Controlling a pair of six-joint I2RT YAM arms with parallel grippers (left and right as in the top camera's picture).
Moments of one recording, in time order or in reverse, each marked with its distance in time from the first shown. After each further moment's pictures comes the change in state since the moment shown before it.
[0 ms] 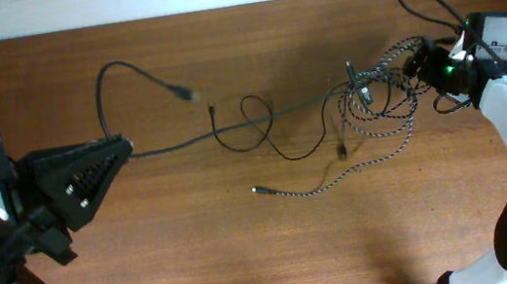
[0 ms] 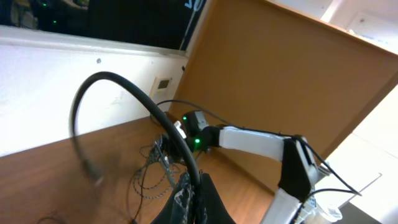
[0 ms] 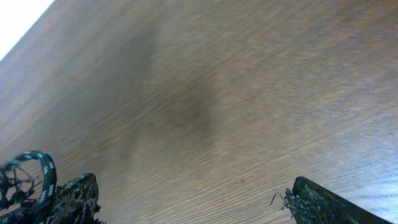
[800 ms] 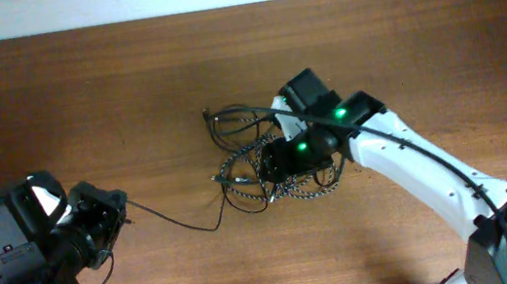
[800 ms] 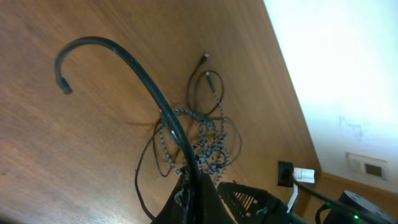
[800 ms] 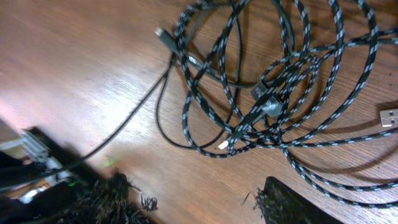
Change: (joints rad) left arm -0.275 0.000 0.008 -1.791 -1.204 0.490; right arm 0.792 -0.043 0.075 -0.394 -0.225 -0.086
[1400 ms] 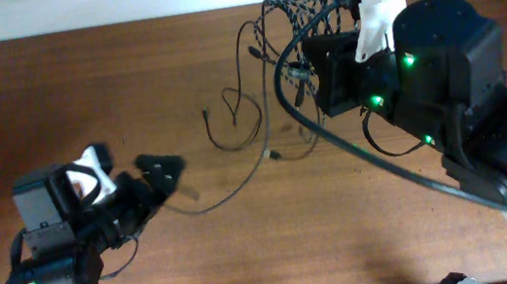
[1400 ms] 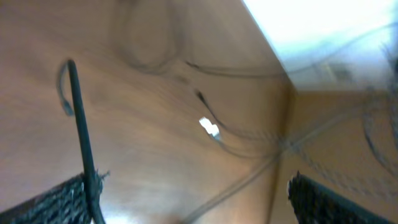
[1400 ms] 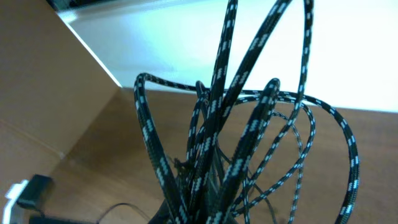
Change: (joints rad) left arm -0.117 0.001 -0.225 0.278 0.322 0.185; right arm 0.053 -0.319 0.618 -0.068 0.486 0.023
